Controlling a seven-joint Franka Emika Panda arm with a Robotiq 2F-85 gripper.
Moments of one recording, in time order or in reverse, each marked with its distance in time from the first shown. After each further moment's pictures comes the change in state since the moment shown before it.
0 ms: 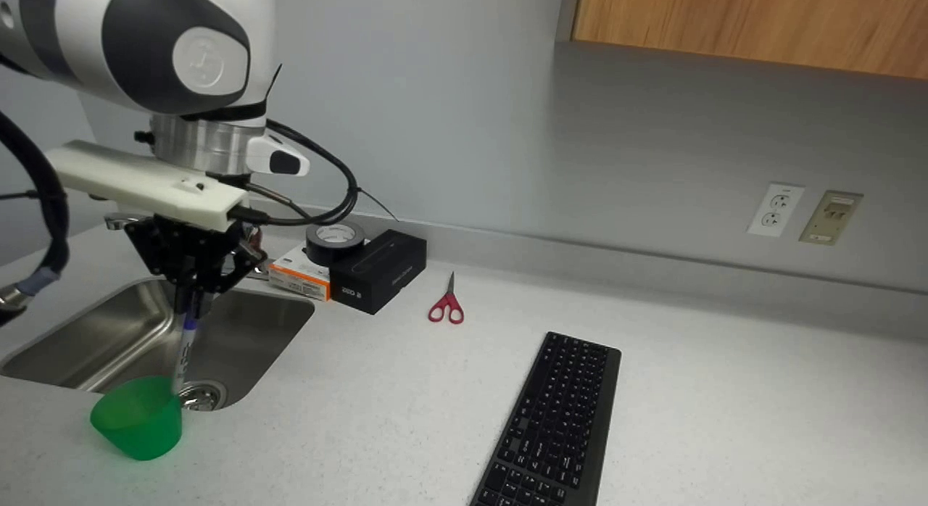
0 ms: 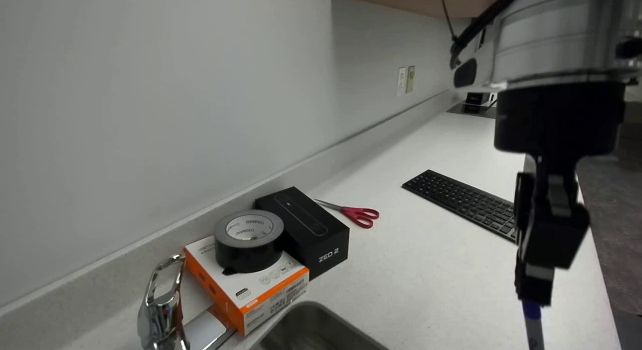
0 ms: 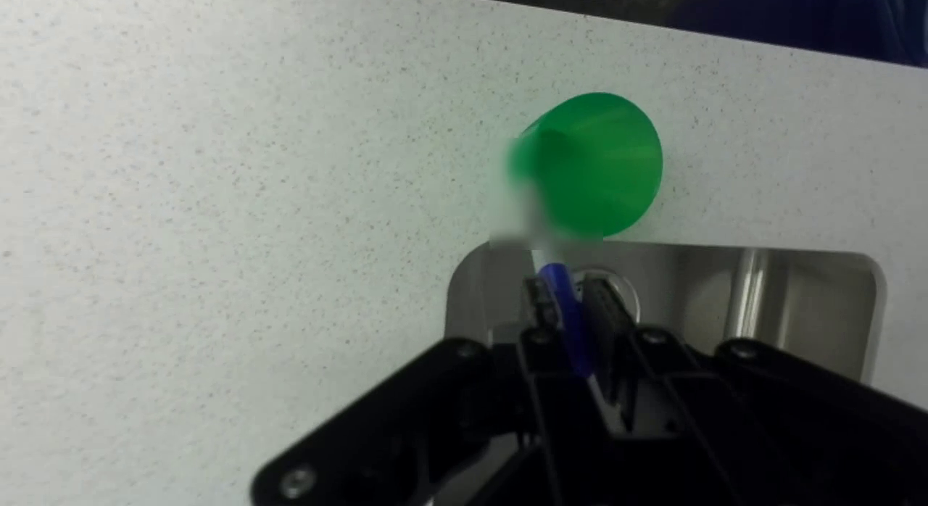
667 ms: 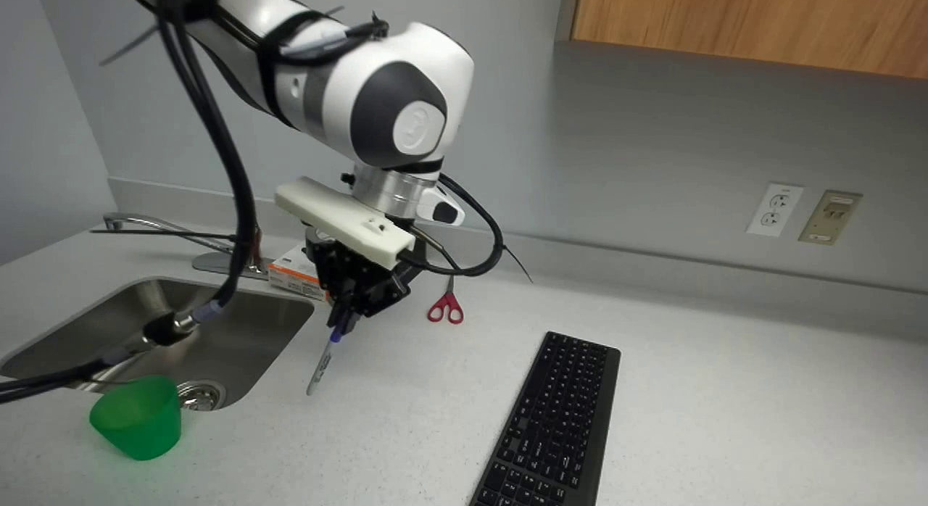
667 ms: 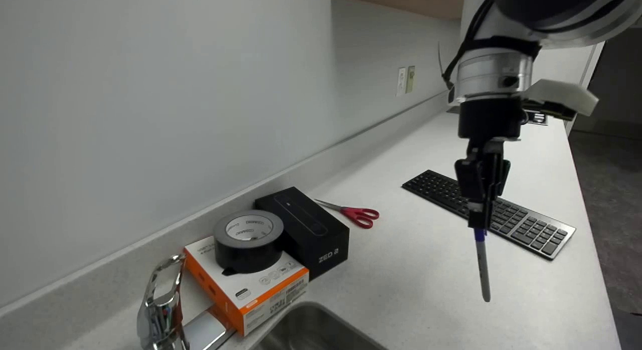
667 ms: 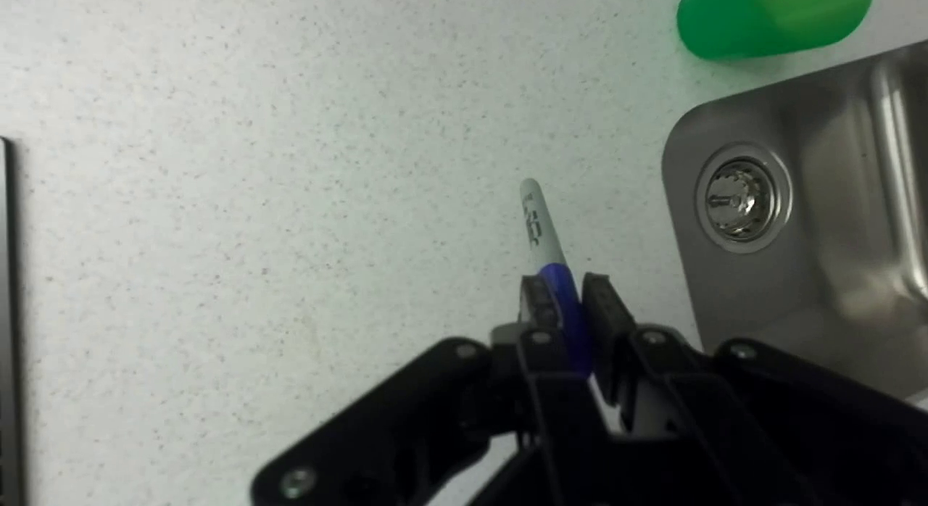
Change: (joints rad) arm -0.163 0.245 -0.176 0.153 -0.002 -0.009 0.007
